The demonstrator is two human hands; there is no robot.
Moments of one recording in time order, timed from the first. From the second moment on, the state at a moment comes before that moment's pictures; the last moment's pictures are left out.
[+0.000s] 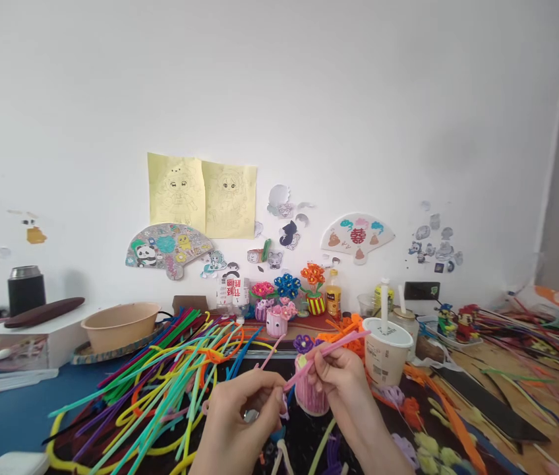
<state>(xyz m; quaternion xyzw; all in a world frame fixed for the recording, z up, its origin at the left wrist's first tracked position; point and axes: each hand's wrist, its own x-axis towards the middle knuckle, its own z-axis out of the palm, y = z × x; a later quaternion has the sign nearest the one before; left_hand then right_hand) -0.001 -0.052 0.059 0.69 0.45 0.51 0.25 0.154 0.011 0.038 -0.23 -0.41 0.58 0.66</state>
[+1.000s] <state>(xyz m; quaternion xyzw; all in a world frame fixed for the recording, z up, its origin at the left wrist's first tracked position) 0.004 -0.030 0.035 0.61 0.46 0.56 0.33 0.138 0.004 0.045 -0.25 -0.50 0.55 0.62</state>
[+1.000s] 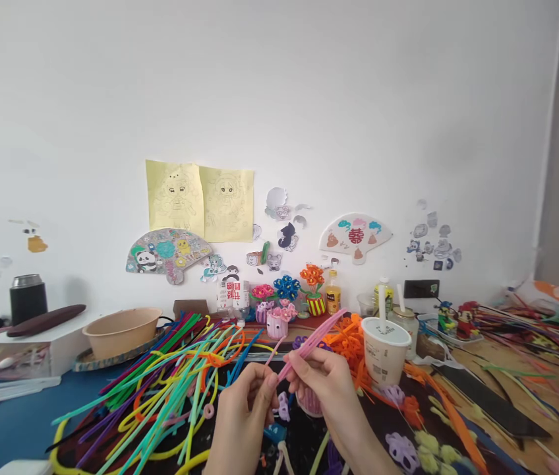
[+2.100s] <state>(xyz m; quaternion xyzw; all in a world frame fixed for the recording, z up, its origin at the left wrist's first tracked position) 0.002 -0.037 0.050 0.69 0.48 0.44 0.33 0.146 0.013 0.039 -0.31 -0.59 0.53 0.53</state>
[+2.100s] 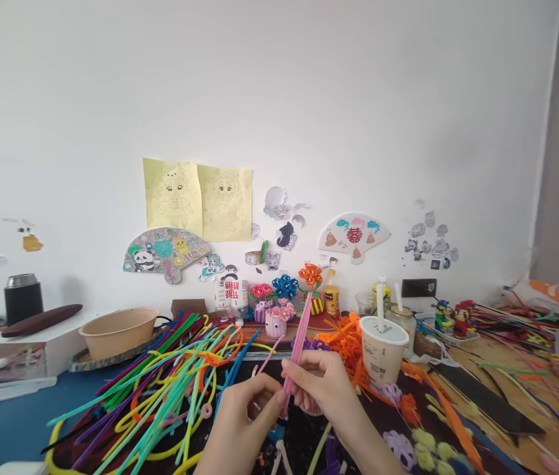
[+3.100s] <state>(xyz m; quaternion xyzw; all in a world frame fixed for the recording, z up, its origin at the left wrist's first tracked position) -0.012 -0.032 0.050 0.61 0.47 0.56 0.31 0.144 -0.010 0.039 -0.26 -0.69 0.61 0.27</state>
